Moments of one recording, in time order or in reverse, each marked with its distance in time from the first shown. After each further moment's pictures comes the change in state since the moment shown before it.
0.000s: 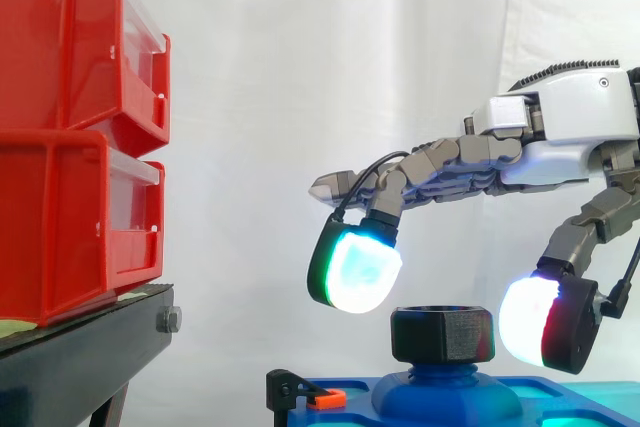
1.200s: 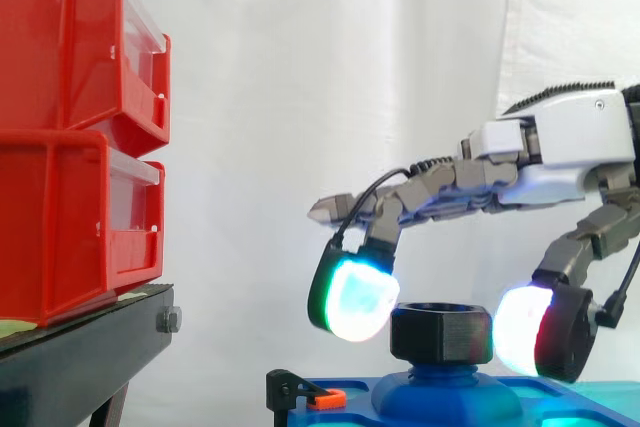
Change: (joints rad) arm -0.007 -0.022 0.000 0.009 -0.010 -0.008
